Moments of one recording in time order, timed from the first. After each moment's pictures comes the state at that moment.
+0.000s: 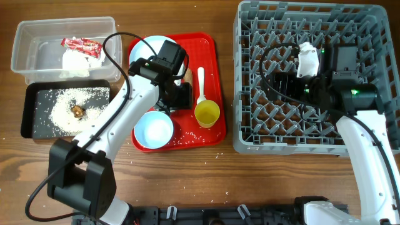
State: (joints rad) left arm -0.43 1.73 1.36 -1.00 0.16 -0.42; right arm 0.03 1.32 1.19 -0.86 -0.38 0.07
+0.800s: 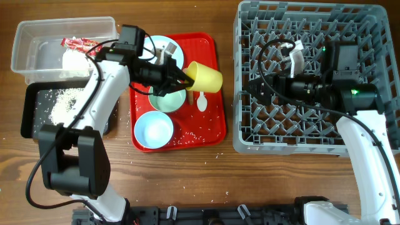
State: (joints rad) left arm -0.16 1.82 1.40 -0.88 1.06 -0.41; right arm 0.03 1.33 1.19 -0.79 -0.89 -0.03
